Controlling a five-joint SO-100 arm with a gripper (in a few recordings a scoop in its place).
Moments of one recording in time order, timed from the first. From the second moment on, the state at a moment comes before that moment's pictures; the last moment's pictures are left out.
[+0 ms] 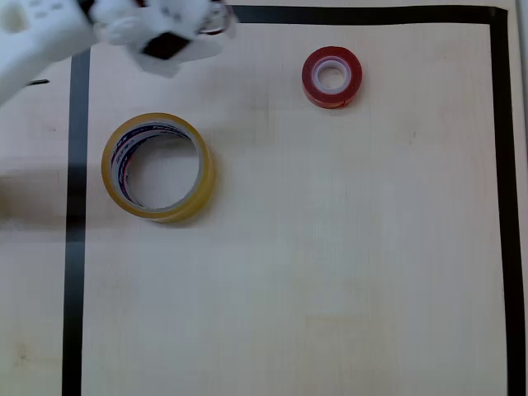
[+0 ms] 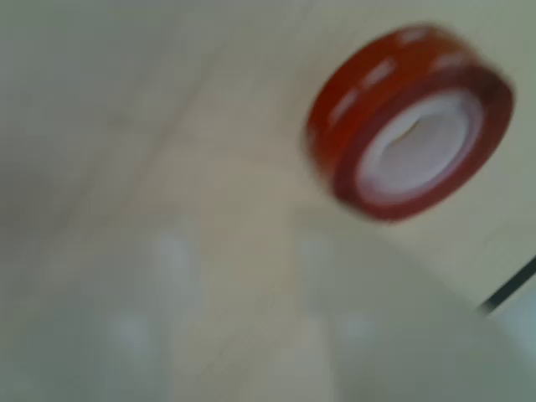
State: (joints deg) arm -27.8 70.0 68.8 67.9 -10.3
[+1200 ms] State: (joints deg) arm -18.2 13.4 -8.2 90.8 -10.3
